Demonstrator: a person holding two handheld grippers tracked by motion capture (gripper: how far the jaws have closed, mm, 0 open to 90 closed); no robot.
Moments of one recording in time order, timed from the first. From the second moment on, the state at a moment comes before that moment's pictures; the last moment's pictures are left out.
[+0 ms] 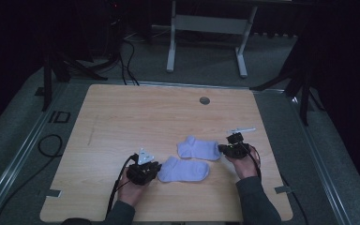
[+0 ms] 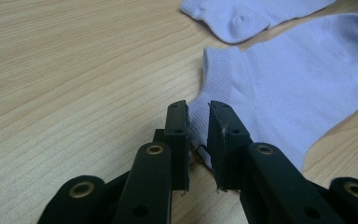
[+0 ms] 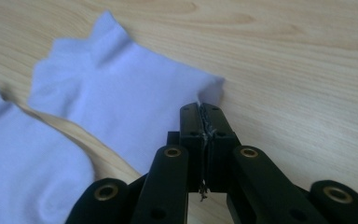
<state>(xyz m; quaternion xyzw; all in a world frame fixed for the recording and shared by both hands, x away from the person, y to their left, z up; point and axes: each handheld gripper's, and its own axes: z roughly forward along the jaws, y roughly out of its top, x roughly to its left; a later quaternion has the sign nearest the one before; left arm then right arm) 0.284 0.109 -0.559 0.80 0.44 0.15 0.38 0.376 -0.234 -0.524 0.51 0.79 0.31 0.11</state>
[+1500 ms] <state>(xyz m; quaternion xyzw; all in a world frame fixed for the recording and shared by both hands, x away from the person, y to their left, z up) 0.284 0.109 -0.559 0.80 0.44 0.15 0.38 0.391 -0.129 -0.528 0.30 0.90 0.28 0.14</state>
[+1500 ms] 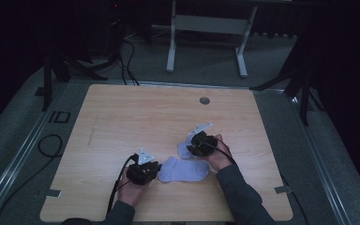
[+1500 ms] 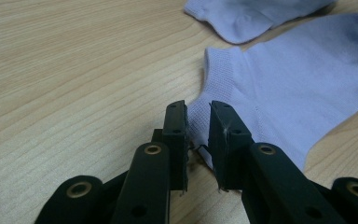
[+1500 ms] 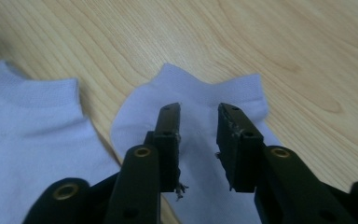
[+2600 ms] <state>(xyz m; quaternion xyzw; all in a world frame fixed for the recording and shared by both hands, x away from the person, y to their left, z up) 0.283 0.110 -0.557 0.80 0.44 0.15 0.39 0.416 -0.143 -0.526 0.40 0.87 0.29 0.08</state>
